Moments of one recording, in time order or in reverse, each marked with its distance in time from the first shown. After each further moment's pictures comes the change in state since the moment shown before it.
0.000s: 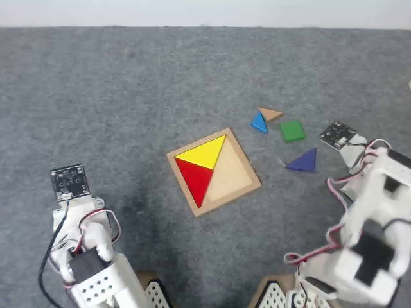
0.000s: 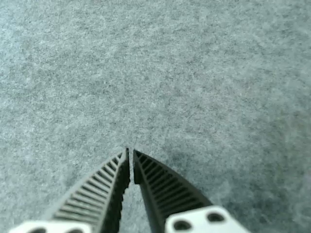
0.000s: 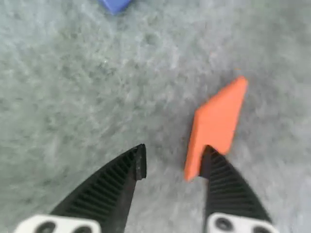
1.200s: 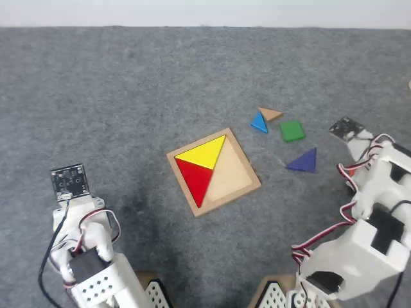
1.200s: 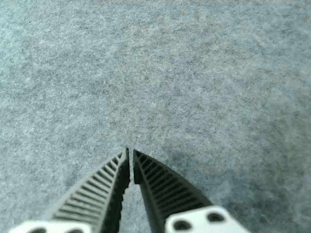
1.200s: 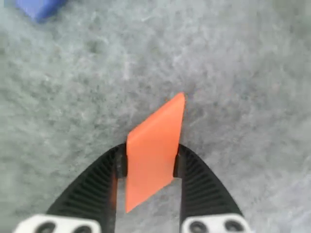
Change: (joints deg) left arm 0.0 0.0 0.0 0.0 0.0; right arm 1.0 10.2 -10.5 1.0 -9.2
